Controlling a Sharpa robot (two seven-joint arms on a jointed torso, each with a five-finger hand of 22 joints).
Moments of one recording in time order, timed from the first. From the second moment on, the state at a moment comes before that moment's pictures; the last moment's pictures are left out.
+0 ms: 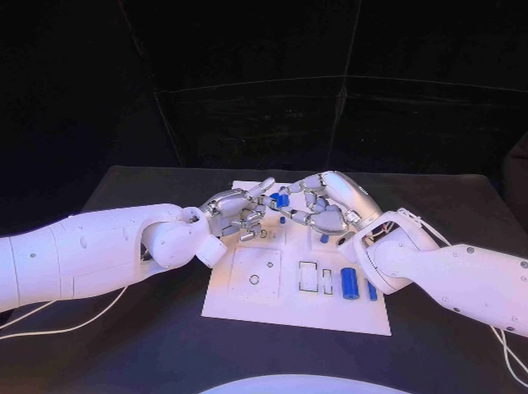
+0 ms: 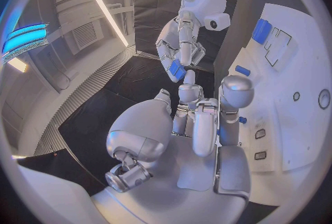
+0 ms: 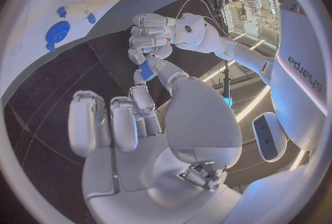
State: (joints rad) left arm 1.19 -0.83 -0.17 1.48 0.04 0.11 0.23; left_hand 0.99 0.29 -0.17 0.22 0.08 1.02 0.10 0.30 0.13 1.16 0.03 1.23 0.77 1.47 -0.04 1.55 1.31 0.14 1.32 0.07 1.17 0.86; right arm 1.12 -0.67 -0.06 1.56 -1.19 -0.70 0.25; right_hand 1.21 -0.11 0.39 -0.06 0.35 1.08 0.12 0.13 0.08 1.29 0.04 1.23 1.20 1.47 -0.03 1.47 1.31 0.05 1.44 0.08 1.46 1.31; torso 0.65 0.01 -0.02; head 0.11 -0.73
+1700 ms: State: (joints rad) left arm 1.25 -0.95 -0.17 1.44 0.06 -0.03 0.26; left_hand 1.00 0.27 -0.19 0.17 0.08 0.98 0.12 0.27 0.12 1.05 0.05 1.13 0.58 1.47 -0.04 1.54 1.31 0.14 1.30 0.08 1.14 0.80; right arm 1.12 -0.53 -0.06 1.30 -1.26 -0.60 0.14; right_hand 1.22 -0.10 0.38 -0.06 0.33 1.08 0.12 0.13 0.08 1.29 0.04 1.23 1.20 1.47 -0.03 1.47 1.31 0.05 1.44 0.08 1.46 1.31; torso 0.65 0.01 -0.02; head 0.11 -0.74
